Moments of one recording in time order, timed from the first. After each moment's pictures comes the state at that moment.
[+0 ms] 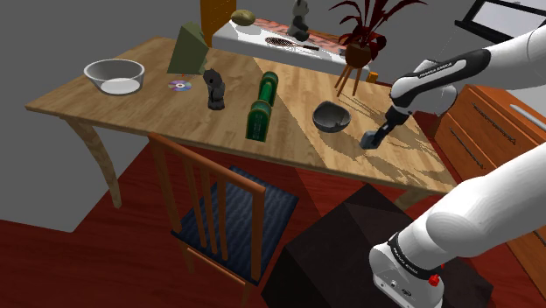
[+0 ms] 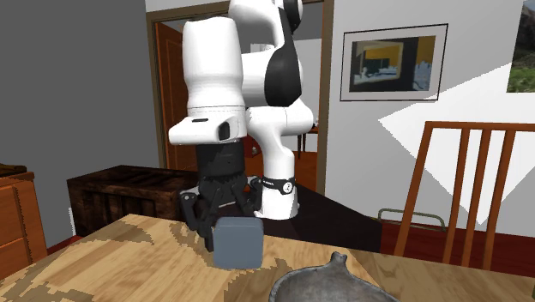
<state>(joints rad) -0.09 -0.17 -0.69 -2.55 -0.07 2.44 -0.81</state>
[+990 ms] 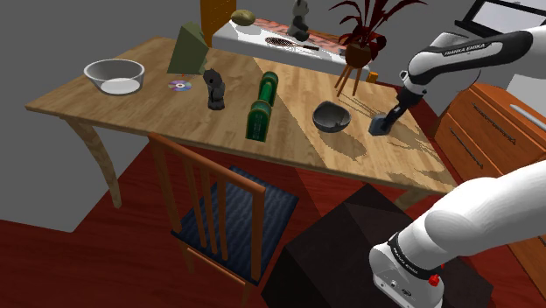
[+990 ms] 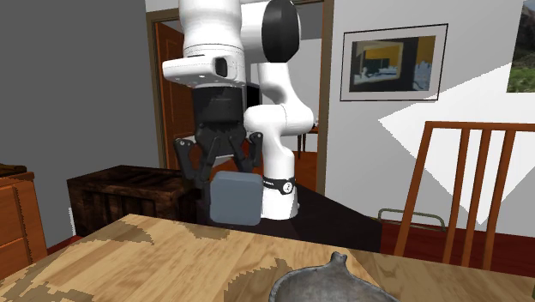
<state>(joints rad) -0.13 -0.33 -0.62 -2.45 -0.16 2.21 -0.72</state>
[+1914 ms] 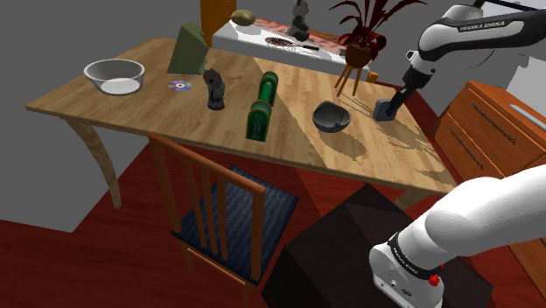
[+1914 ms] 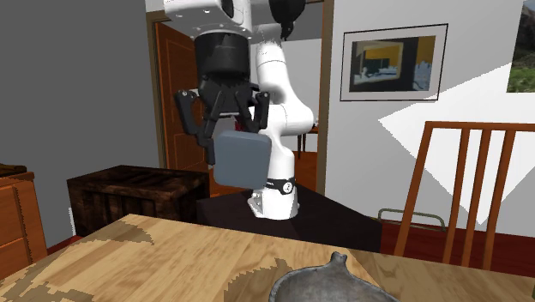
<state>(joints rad) -0.12 -0.37 -0.57 -2.32 -0.16 2.03 -0.68</state>
